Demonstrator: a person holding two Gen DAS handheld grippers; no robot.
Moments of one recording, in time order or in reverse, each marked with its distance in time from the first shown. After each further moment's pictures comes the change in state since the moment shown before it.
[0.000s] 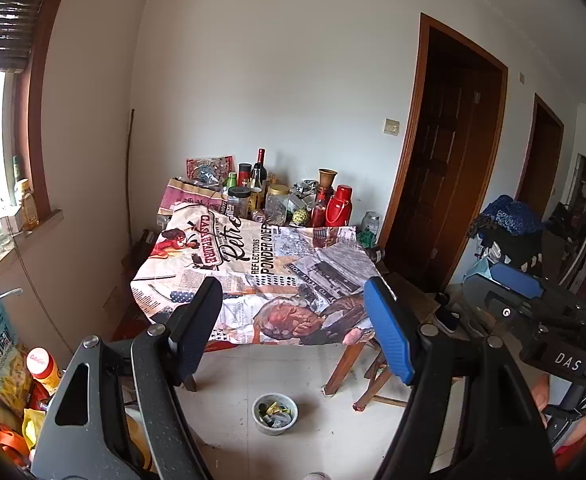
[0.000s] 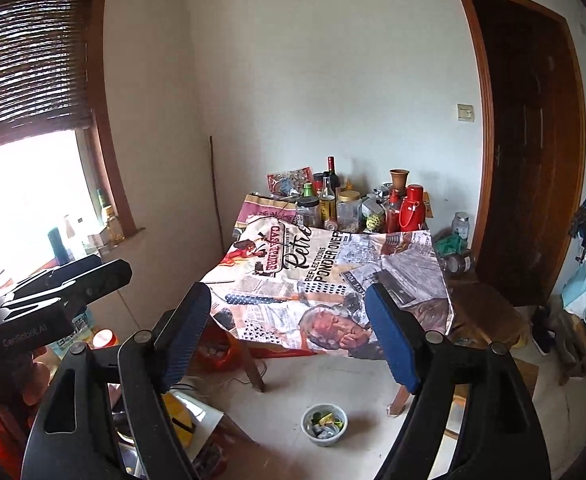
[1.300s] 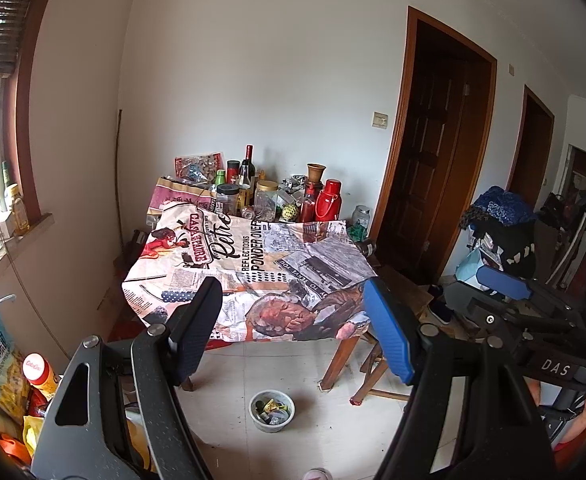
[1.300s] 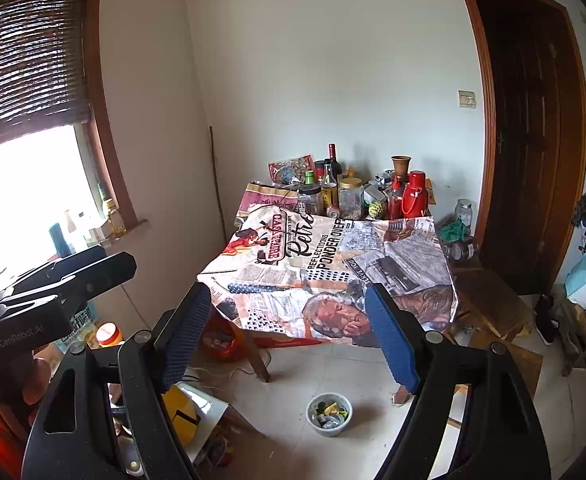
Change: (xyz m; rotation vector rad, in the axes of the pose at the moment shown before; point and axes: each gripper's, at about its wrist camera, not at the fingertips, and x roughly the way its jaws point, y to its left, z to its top) left arm -0.002 -0.007 0.000 0.027 0.013 -0.040; right arm -0.004 -0.001 -0.001 0.018 0.040 0.009
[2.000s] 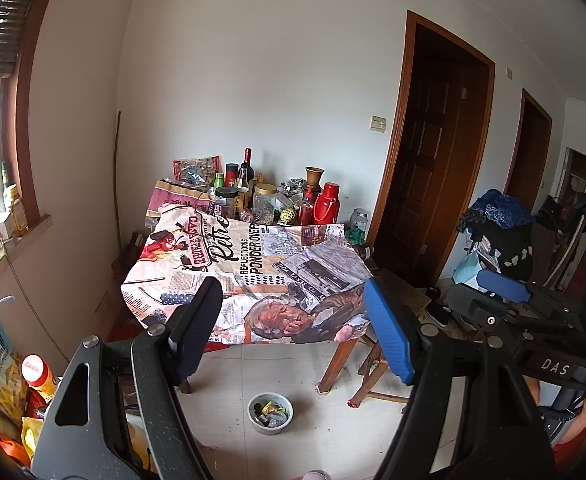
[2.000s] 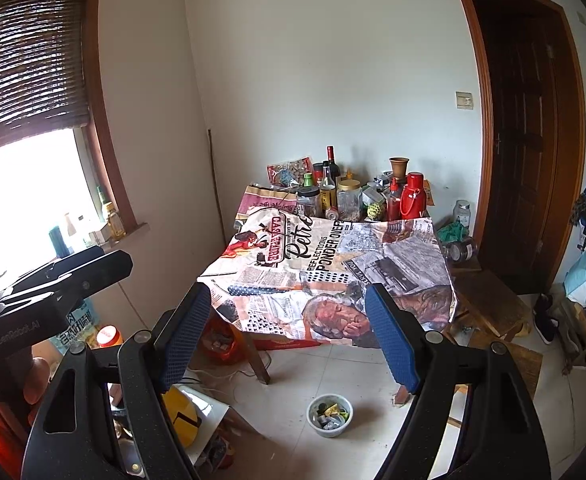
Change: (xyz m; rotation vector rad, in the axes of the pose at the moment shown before) left arm -0.001 0.004 0.001 -0.003 -0.008 -0.009; right arm -0.003 0.003 0.000 0.006 -0.007 -0.007
